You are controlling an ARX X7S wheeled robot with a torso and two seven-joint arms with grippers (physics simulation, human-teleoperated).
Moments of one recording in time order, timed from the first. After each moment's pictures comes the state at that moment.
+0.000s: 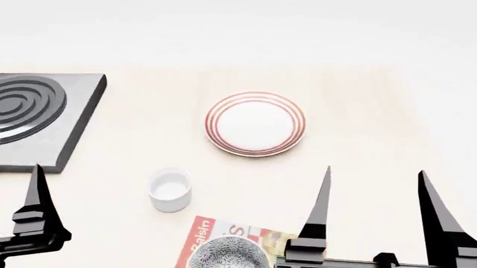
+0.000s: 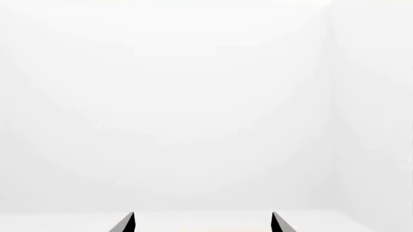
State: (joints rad) left arm -0.10 -0.20 -0.02 0.50 -0.33 -0.31 -0.22; right arm 0.02 0.25 -0.02 -0.71 0.21 0.29 0.21
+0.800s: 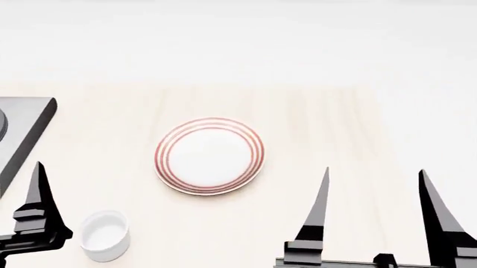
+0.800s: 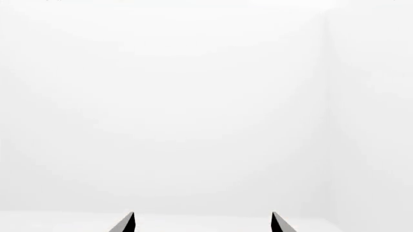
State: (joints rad) left arm -0.11 -0.23 0.01 0.51 -0.36 -0.31 -0.26; right arm 0.02 0.29 -0.05 -0.71 0.18 0.28 0.25
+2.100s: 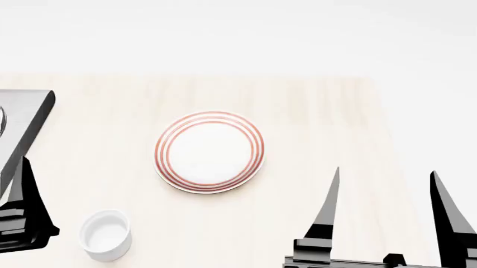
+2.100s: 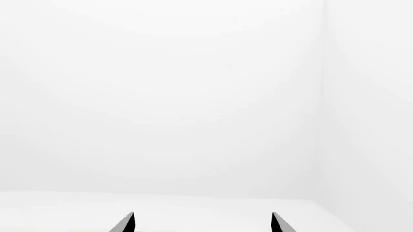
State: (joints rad) left arm -0.09 -0.26 -0.01 0.48 -0.43 -0.19 -0.23; right arm 0.02 0.33 -0.05 -0.72 0.20 0.31 0.29
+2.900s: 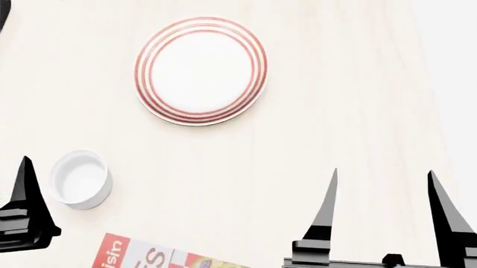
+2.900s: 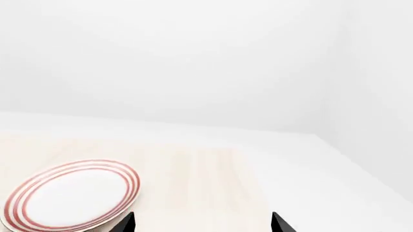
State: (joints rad) left arm -0.10 -0.28 0.01 0.48 -0.43 -0.20 -0.25; right arm 0.02 0.35 -0.06 -0.72 0.21 0.32 0.30
